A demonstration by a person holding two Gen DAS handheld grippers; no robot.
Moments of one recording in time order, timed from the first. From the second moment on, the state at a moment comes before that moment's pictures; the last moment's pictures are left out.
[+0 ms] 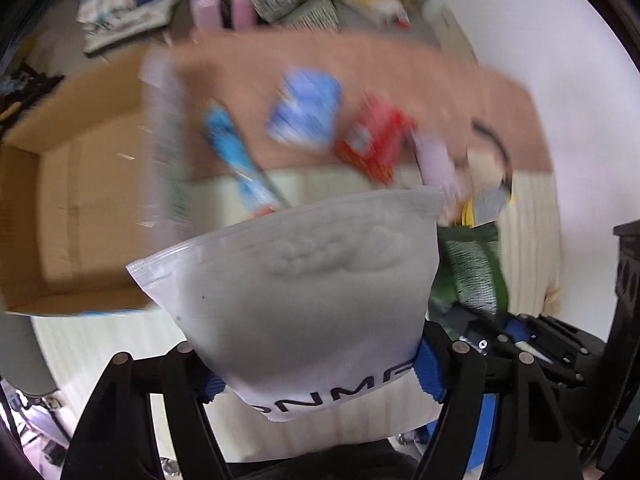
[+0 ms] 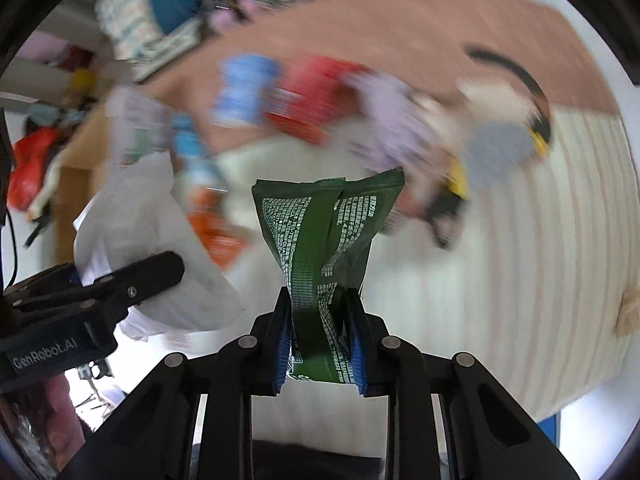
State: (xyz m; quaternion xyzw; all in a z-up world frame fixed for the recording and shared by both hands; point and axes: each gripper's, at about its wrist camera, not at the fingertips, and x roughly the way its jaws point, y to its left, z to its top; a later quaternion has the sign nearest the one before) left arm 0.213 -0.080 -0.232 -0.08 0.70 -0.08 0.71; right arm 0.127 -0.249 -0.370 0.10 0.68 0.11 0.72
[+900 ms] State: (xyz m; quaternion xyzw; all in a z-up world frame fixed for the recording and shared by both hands) left arm 0.366 0.182 -0.366 -0.11 0.78 -0.10 0.61; right arm 0.361 0.112 -0.397 -0.01 0.70 0.14 0.70
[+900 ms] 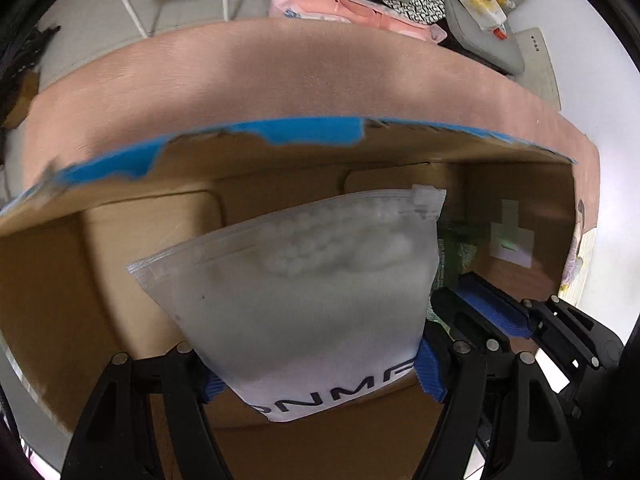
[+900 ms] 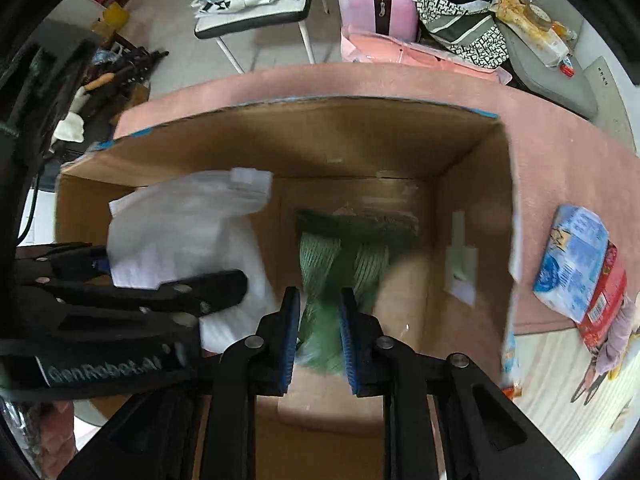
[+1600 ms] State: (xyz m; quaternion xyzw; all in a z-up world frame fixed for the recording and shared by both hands) left arm 0.339 0.195 -0.317 -0.07 0.75 -0.03 0.65; right arm 0.335 0.105 -0.356 0.00 0.70 0.13 0.70
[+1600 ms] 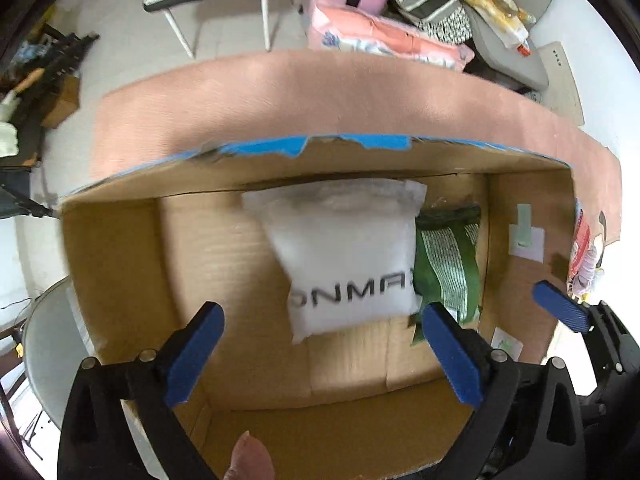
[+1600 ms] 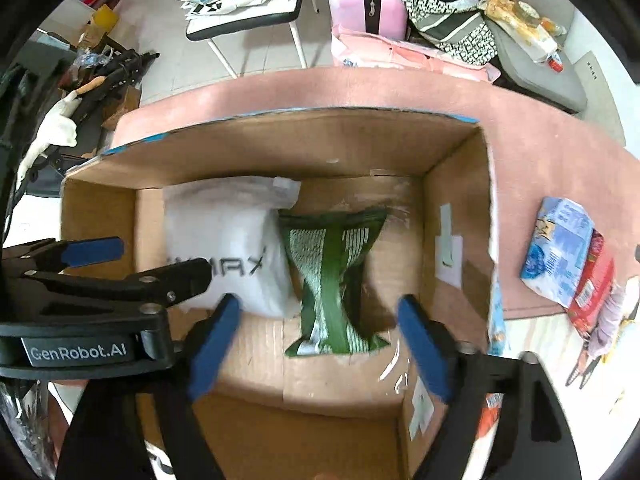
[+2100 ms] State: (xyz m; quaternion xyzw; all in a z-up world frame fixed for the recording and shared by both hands) left arm 0.268 0.162 -0.220 -0.05 0.66 0.02 0.75; right arm 0.254 0.043 -0.284 0.04 0.65 0.15 0.74
